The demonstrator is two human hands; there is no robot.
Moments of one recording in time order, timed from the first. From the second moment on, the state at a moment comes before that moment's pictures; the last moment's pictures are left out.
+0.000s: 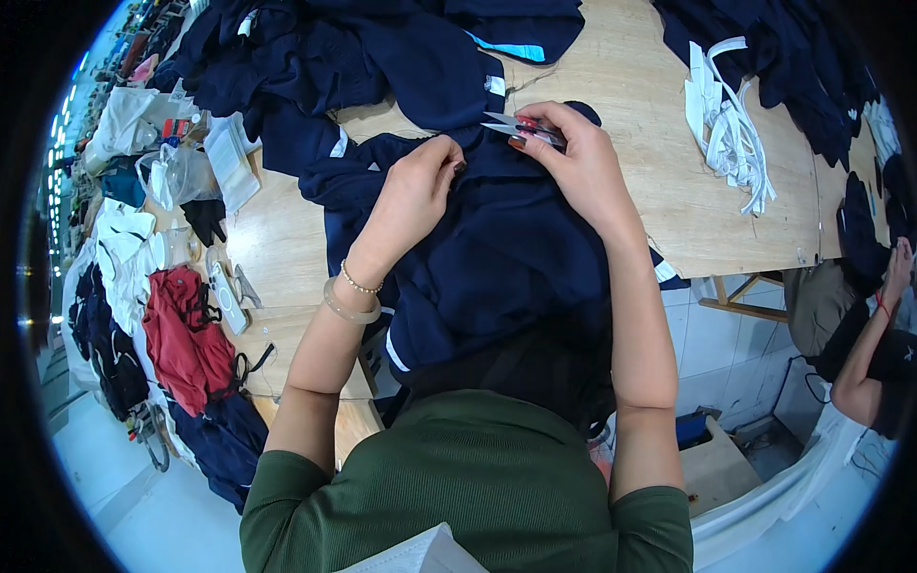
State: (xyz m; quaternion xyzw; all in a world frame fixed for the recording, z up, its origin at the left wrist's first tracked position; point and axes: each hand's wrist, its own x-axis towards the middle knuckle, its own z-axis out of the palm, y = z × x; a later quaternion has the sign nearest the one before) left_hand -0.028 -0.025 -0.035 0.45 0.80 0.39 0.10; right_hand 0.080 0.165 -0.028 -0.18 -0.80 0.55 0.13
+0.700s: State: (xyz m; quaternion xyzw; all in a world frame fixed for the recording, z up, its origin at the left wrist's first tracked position) left_hand -0.024 -0.026 -0.032 0.42 0.81 0.39 0.10; right_hand 0.080 0.154 -0.008 -0.10 -0.92 0.39 0.06
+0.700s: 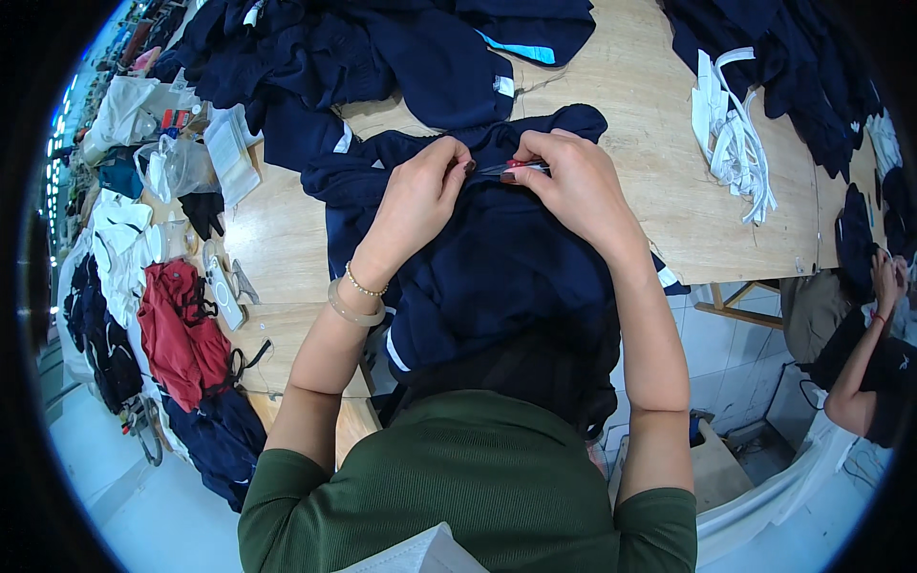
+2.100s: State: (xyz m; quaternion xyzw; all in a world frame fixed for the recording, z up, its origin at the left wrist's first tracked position) left_hand -0.041 -0.041 -0.052 0.19 0.76 0.61 0.15; right_hand 0.102 0.165 -0.045 -0.20 -0.82 0.52 0.09
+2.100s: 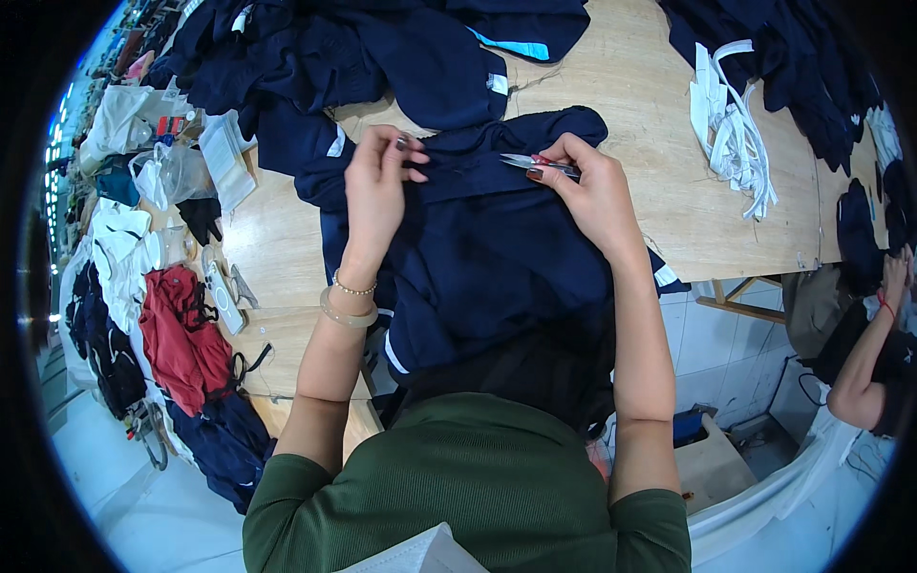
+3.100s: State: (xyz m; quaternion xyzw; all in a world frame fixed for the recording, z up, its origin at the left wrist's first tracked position) left_hand -0.021 -0.025 -0.057 0.30 0.76 0.53 0.21; right_hand 0.101 0.150 -0.032 -0.14 -0.89 0.43 0.07
